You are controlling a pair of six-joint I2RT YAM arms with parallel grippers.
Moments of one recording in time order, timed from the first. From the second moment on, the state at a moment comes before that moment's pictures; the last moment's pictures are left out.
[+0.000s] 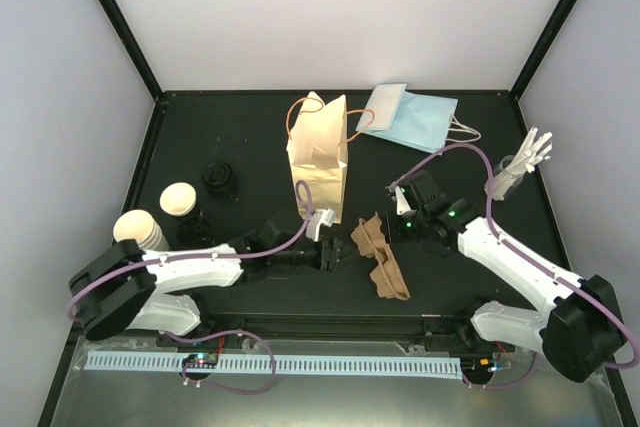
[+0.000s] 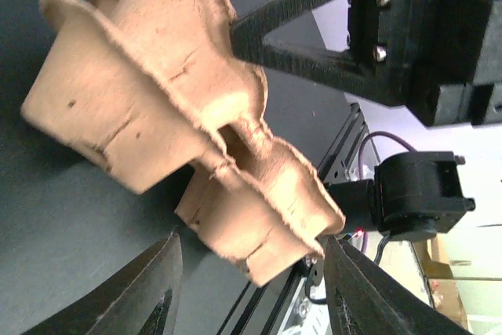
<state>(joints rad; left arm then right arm) -0.96 1.27 0.46 0.38 0.39 -0.87 0.59 1.15 0.77 -0.65 -0.20 0.44</state>
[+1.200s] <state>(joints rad) -0.97 1.44 0.57 0.25 0.22 -0.98 0.71 1.09 1.00 -0.90 0.27 0.47</state>
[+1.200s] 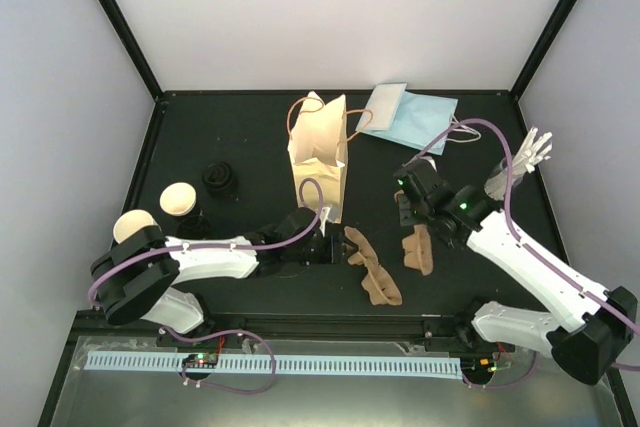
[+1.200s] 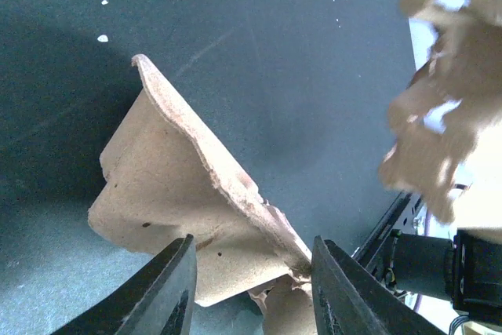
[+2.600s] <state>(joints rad) -1.05 1.00 0.28 0.09 0.16 -0.97 0.73 0.94 0.82 -0.65 0.08 0.26</state>
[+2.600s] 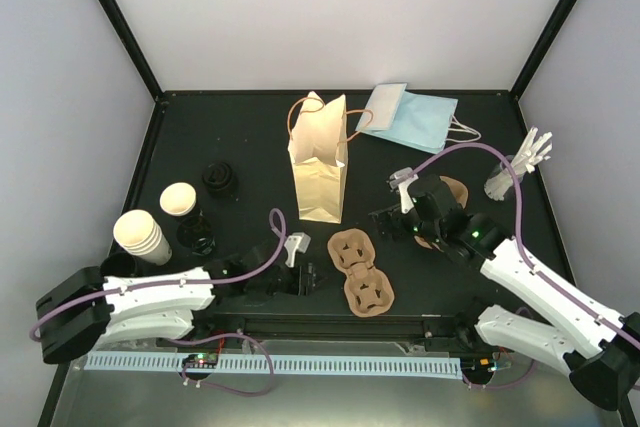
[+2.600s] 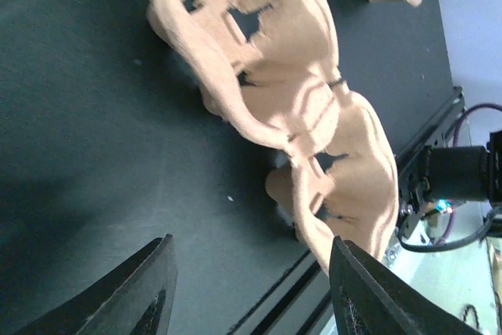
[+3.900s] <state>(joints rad) -0.97 1.56 0.63 0.30 0.31 -0.91 0.73 0.89 0.69 -0.52 -0.05 0.32</state>
